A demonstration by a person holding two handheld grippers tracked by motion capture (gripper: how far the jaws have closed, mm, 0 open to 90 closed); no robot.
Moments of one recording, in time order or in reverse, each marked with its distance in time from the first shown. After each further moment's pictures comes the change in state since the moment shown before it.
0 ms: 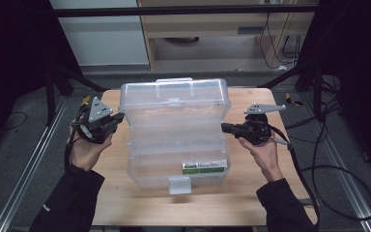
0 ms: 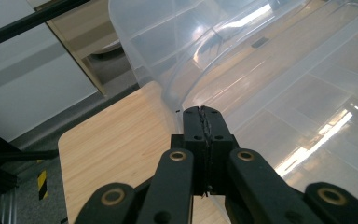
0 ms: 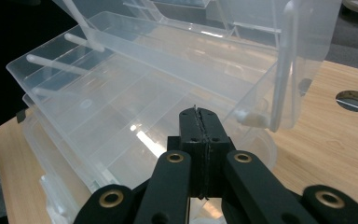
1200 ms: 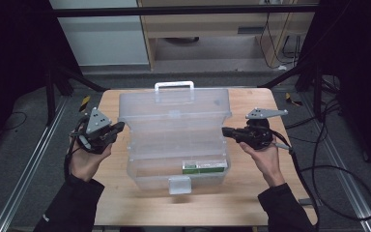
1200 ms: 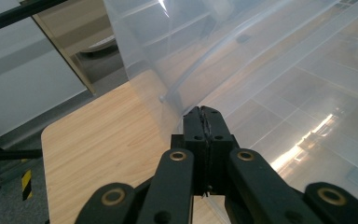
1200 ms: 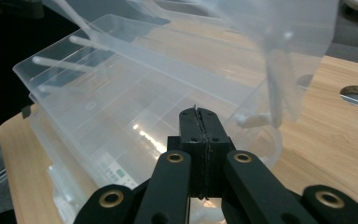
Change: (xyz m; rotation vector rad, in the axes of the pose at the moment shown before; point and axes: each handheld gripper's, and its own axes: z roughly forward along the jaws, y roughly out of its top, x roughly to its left) left arm -0.012 -0.023 -0.007 -0.018 -0.043 -0.016; right arm 0.004 -0.009 -0.006 -0.006 0.001 0.002
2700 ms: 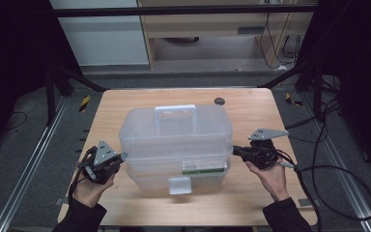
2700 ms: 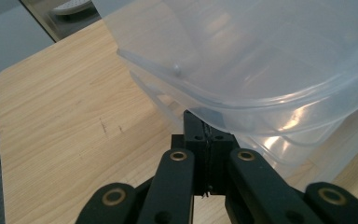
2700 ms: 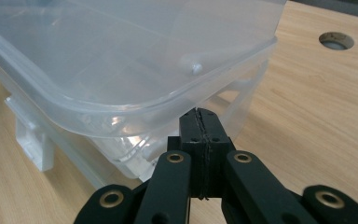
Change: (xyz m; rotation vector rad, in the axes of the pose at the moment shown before) left arm -0.036 -0.071 0.002 0.122 -0.046 -0.005; right arm 0.005 -0.053 -0.008 0.115 -0.099 -0.036
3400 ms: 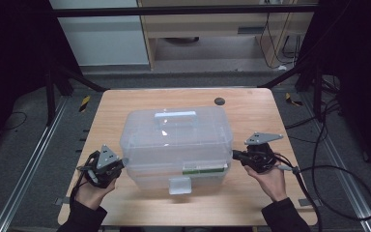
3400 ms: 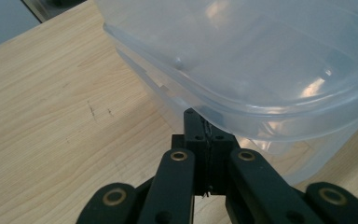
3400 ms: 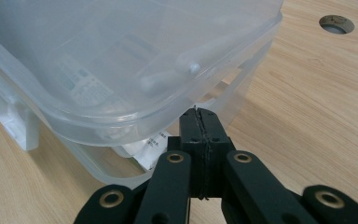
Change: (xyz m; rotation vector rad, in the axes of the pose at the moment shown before) left arm -0.004 -0.011 0.006 0.046 -0.014 -0.008; right arm 0.005 -0.008 0.006 0.062 -0.040 -0.045
